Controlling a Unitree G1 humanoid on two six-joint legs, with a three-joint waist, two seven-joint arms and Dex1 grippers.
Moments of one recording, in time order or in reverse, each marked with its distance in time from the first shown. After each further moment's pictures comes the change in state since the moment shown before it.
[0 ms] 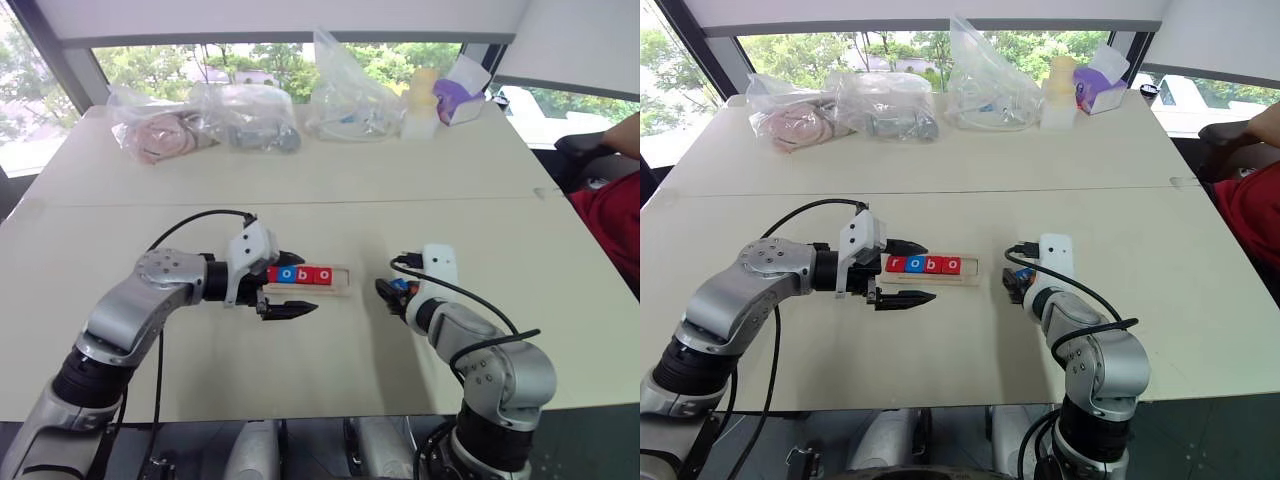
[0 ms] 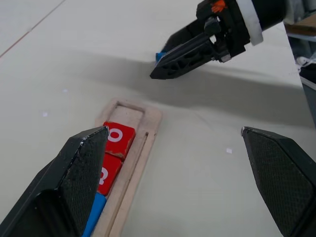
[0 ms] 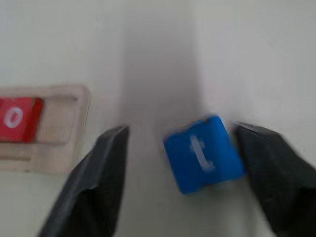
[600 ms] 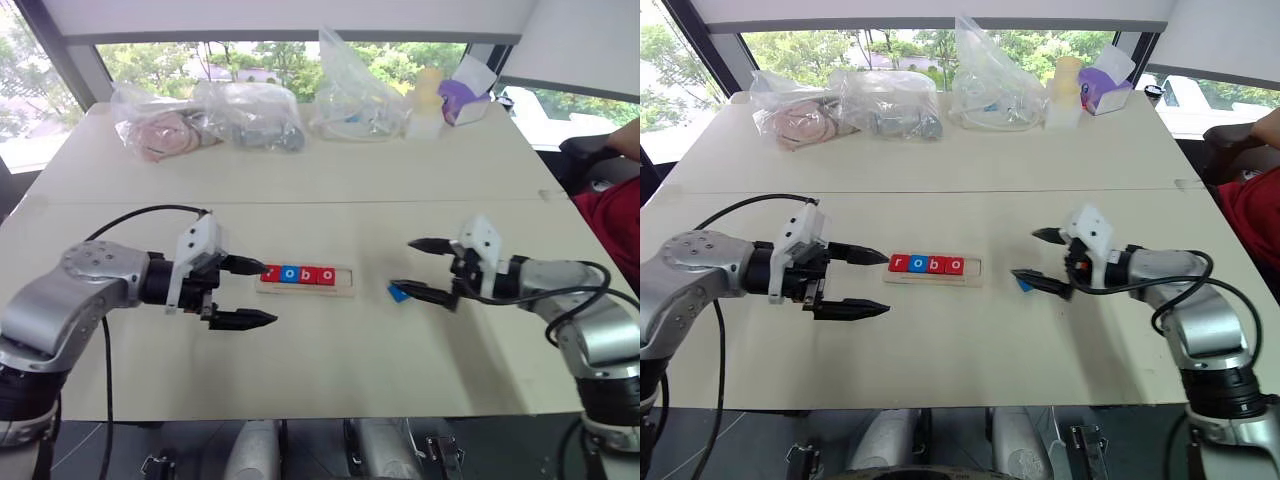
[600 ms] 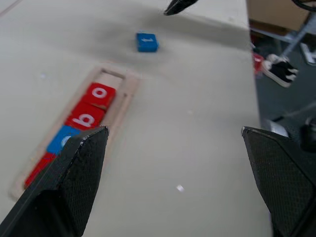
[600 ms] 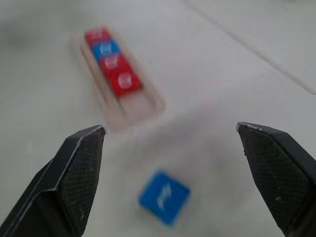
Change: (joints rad) left arm 0.090 0.258 0.198 -0.090 -0.230 0.128 -0.182; right arm -0.034 -0.866 0.117 0.557 0.155 -1.030 1.125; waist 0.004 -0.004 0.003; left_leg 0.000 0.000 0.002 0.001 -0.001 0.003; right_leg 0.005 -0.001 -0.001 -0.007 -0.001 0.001
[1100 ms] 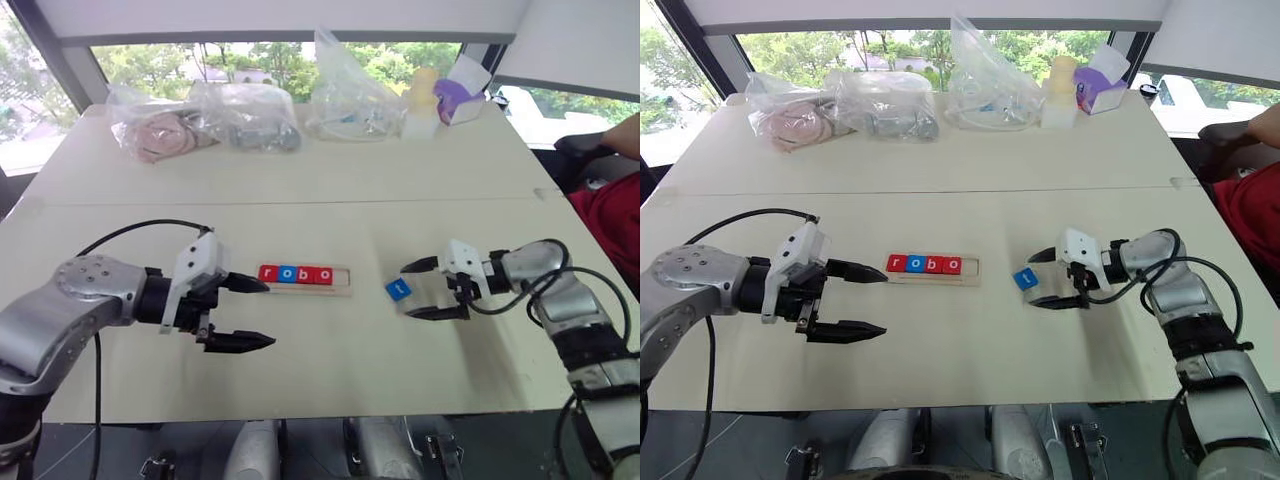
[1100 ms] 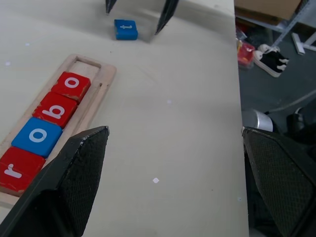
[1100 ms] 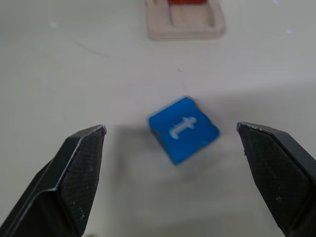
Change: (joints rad) left arm 0.080 0.028 0.021 -0.105 -0.038 0.025 0.072; right arm -0.311 0.050 0.238 0.632 -0.207 -0.541 0.308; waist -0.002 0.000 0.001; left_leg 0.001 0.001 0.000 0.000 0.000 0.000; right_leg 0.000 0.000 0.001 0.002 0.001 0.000
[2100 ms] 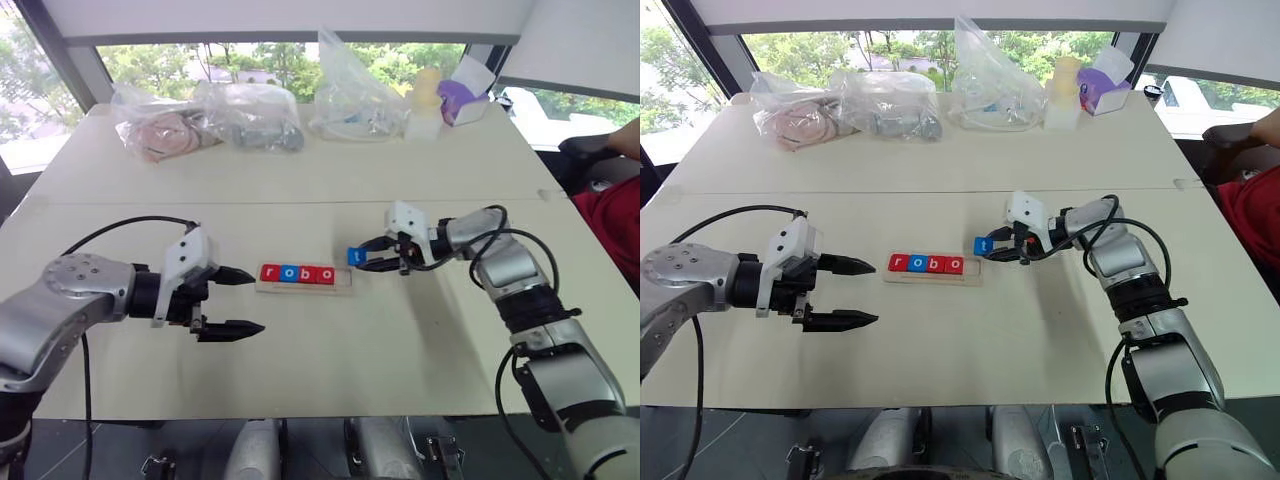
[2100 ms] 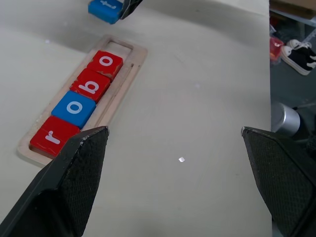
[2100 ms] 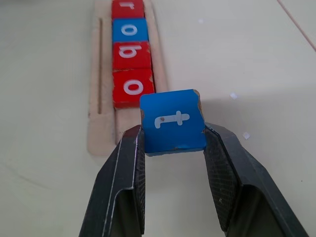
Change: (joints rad) left arm 0.011 0.020 0.003 0.059 0.047 -0.038 0.023; right arm -0.171 0.196 0.064 -0.119 -0.078 0.361 -0.183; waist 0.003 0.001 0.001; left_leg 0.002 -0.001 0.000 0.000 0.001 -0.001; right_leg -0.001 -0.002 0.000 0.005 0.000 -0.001
